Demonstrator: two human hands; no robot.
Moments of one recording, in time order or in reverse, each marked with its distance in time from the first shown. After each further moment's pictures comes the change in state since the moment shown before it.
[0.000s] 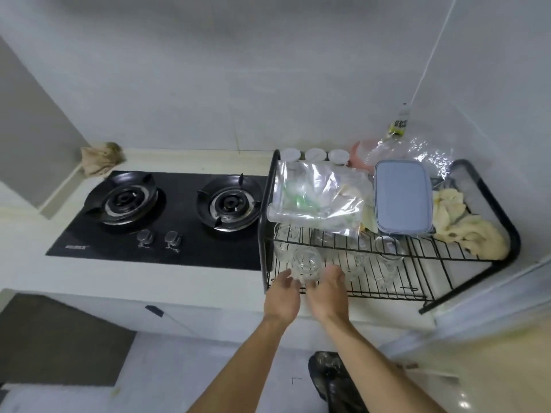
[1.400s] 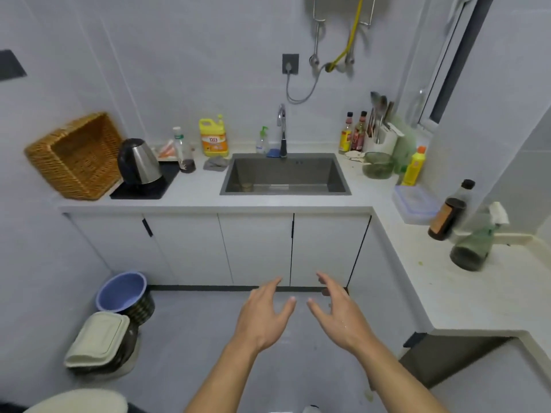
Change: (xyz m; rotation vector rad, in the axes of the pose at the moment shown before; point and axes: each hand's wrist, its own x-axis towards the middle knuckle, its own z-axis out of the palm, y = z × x) left_hand -0.445 -0.489 -0.686 0.011 1.212 -0.384; right_hand -0.659 -0.393 0.514 -0.220 -1.303 -1.391
